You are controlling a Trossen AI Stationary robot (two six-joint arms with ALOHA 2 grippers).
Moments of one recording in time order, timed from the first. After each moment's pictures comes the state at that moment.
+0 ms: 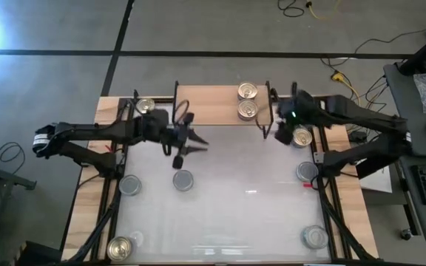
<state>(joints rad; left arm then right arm) 0.12 1.22 0.94 0.00 0.27 0.27 -0.21 1.17 1.35 -1.27 0.37 0.18</state>
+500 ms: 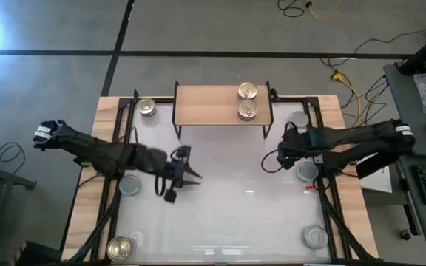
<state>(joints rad) -0.28 1.21 0.87 -0.07 -0.07 0.14 0.02 1.14 0.86 -1.28 0.36 0.87</state>
